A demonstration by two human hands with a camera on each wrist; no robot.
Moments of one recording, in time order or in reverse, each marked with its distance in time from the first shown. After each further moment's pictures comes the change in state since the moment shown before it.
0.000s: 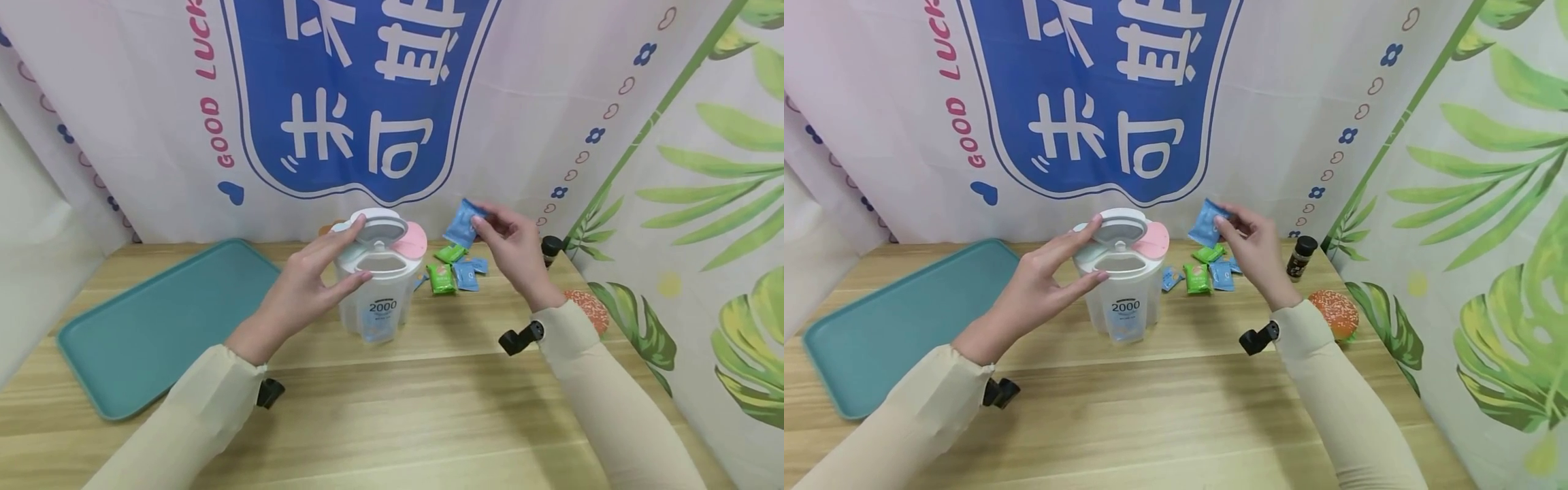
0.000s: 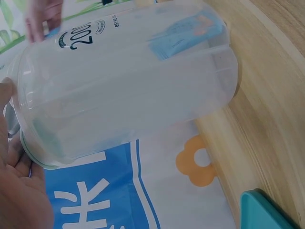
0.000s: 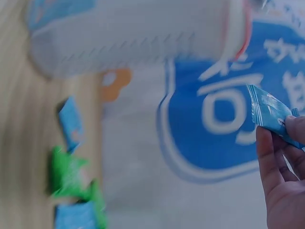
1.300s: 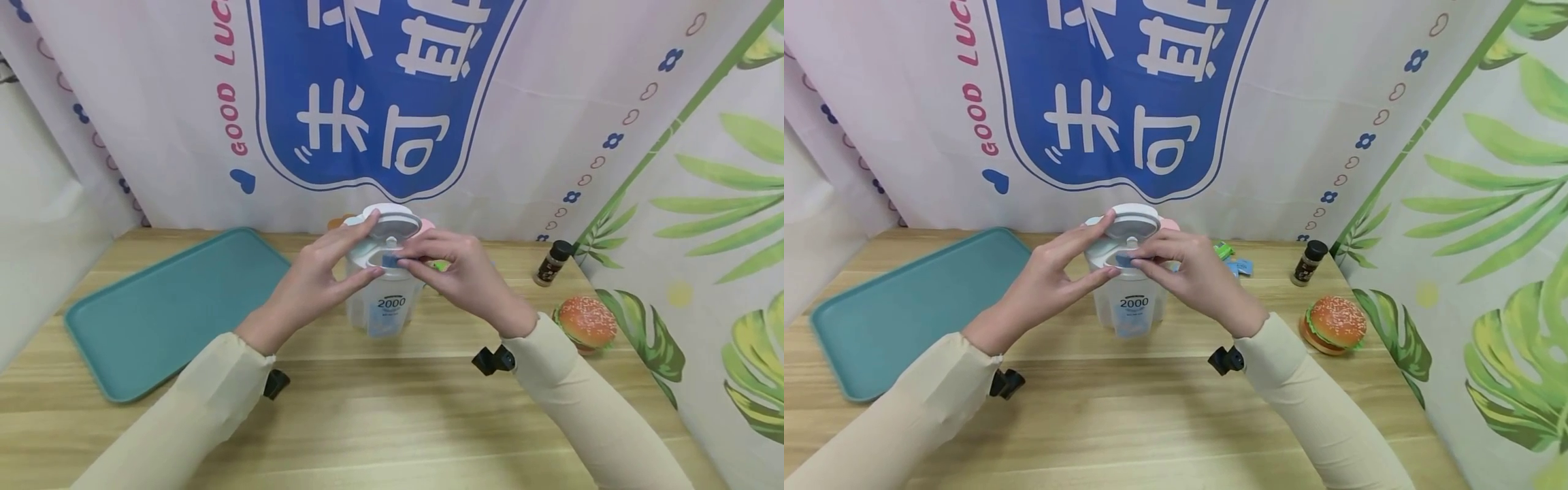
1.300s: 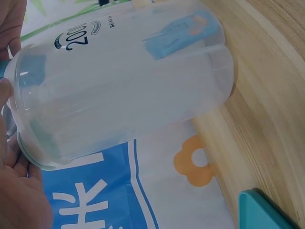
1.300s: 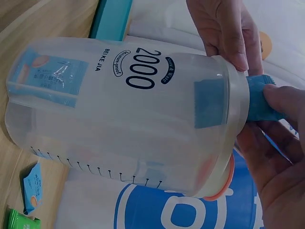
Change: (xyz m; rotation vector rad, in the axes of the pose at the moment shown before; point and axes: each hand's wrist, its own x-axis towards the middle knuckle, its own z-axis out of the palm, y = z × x) left_hand -0.002 -0.007 -0.001 0.003 0.011 0.046; right_hand -0.021 -0.073 0.072 -0.129 -0.372 -0.455
